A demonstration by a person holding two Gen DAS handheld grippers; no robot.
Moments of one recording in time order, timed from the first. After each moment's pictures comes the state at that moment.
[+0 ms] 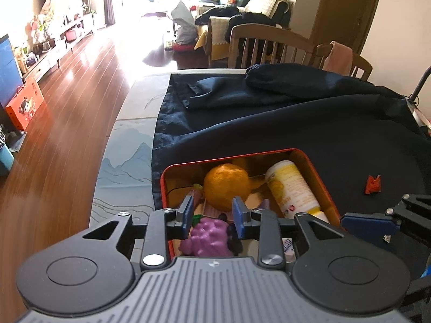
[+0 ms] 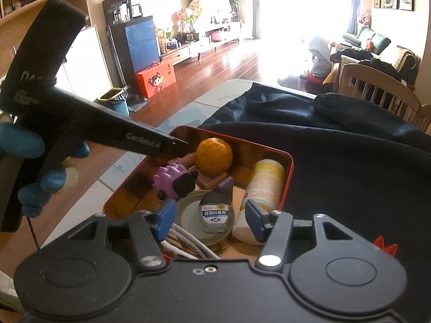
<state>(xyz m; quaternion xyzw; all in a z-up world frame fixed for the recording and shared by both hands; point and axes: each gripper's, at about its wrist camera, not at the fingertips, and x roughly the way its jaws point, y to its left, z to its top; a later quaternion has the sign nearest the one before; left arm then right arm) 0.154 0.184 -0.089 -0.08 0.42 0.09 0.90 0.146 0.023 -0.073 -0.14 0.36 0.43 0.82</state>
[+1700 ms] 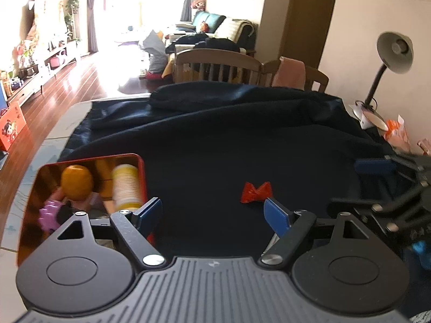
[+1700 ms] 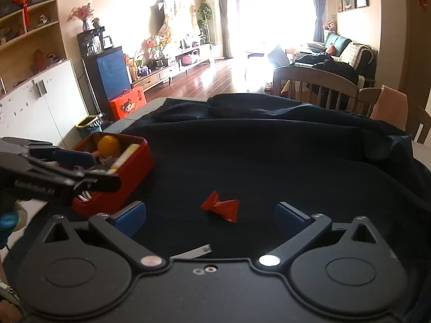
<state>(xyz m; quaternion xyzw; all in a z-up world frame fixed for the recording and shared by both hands) 0.154 -0.029 -0.072 -0.07 0.36 0.06 0.93 0.236 -0.202 -0.072 -0.10 0.33 0.40 0.85</state>
